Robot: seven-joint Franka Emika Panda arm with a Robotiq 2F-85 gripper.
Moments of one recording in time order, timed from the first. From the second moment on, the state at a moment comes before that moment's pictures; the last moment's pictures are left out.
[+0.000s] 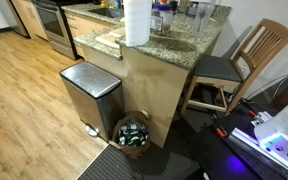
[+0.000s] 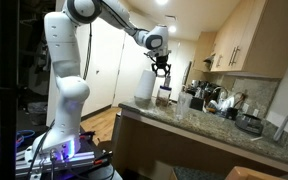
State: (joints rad) arm -0.08 -0.26 -0.05 -2.08 0.19 2.29 2.35
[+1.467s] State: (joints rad) arm -0.16 0.10 -0.20 -1.86 0.31 2.59 2.61
